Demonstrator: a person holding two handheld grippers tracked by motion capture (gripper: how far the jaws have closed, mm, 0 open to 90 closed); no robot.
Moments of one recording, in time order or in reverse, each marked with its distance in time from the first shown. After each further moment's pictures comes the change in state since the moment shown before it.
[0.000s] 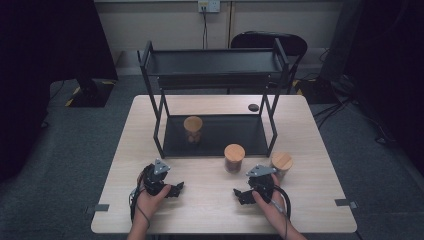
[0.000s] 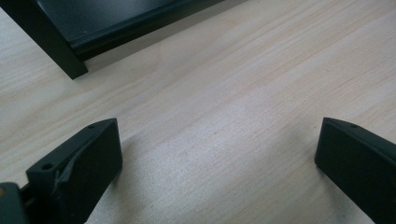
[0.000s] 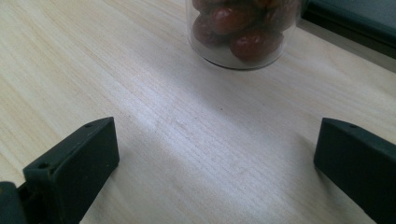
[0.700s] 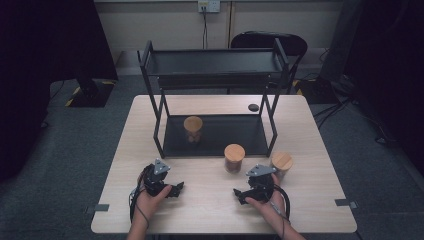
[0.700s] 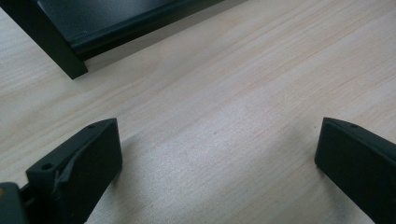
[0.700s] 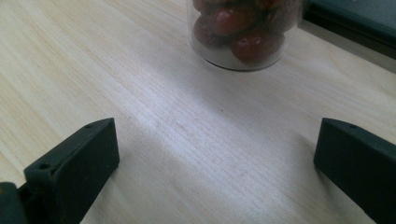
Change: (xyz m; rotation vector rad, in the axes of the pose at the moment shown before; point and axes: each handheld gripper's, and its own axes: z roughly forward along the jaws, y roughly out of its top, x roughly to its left) left arm 0.000 0.000 0.000 0.000 0.000 0.000; right arm -0.001 0.001 0.001 0.002 0.006 -0.001
